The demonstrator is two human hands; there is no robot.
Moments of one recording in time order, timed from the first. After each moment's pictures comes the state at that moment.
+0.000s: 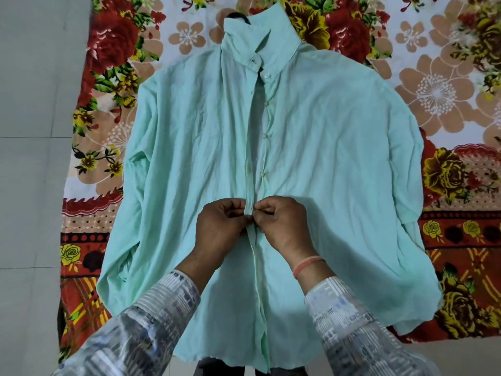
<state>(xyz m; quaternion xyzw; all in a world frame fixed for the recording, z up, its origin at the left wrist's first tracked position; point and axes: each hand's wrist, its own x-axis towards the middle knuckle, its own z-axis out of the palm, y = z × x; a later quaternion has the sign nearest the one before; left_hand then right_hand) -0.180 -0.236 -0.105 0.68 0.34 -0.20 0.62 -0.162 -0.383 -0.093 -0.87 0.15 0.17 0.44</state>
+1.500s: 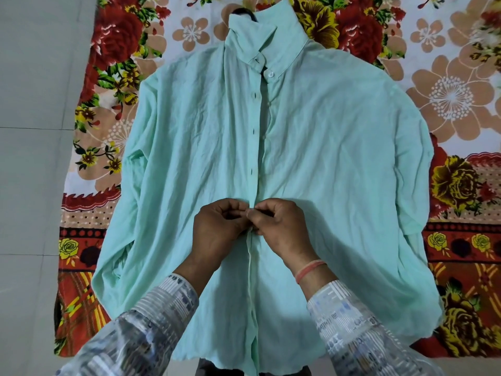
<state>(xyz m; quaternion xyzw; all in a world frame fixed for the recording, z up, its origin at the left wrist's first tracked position) -0.179 -0.249 -0.092 0.68 0.34 -0.18 0.63 -0.152 -0.394 -0.090 -0.81 0.16 0.25 0.51</state>
